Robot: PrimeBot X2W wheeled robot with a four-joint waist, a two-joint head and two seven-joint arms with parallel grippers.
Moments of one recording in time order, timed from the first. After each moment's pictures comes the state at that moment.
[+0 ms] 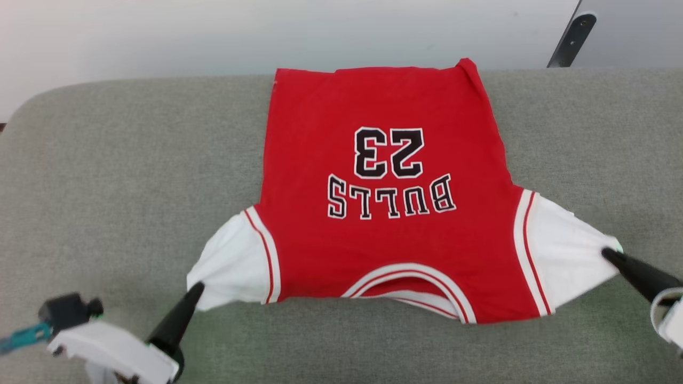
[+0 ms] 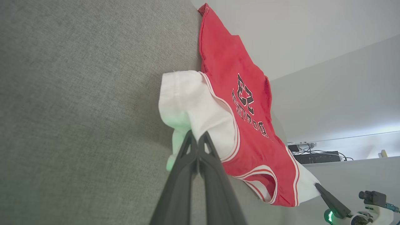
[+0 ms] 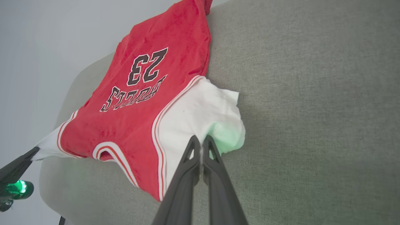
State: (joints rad) left arm -0.20 0.83 -0.67 -0.07 -1.75 0.06 -0.23; right arm -0.15 -0.48 -0.04 -0.05 0.99 0.13 0.67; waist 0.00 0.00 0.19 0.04
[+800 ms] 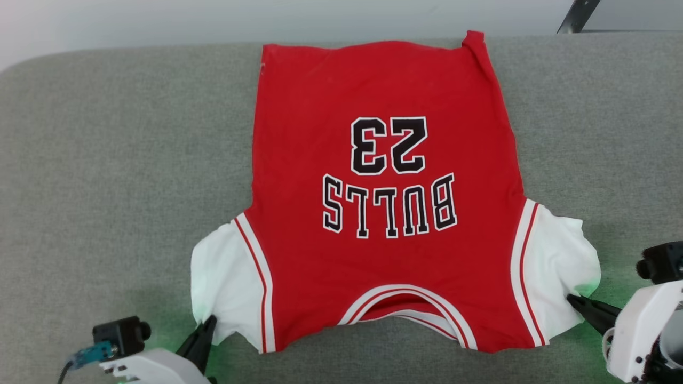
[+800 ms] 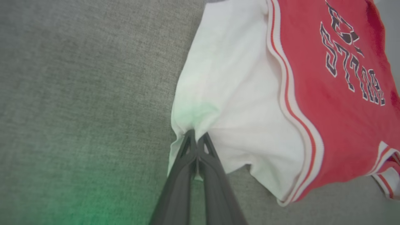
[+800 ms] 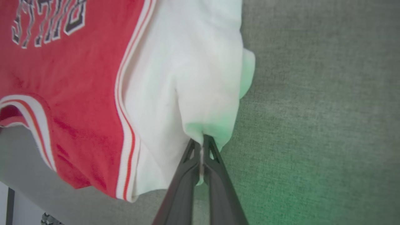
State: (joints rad) left arm -0.19 0.72 -0.78 0.06 -1.36 0.31 -0.25; right arm -0.10 -0.44 0.07 -0.02 0.72 0.13 0.71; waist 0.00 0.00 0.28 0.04
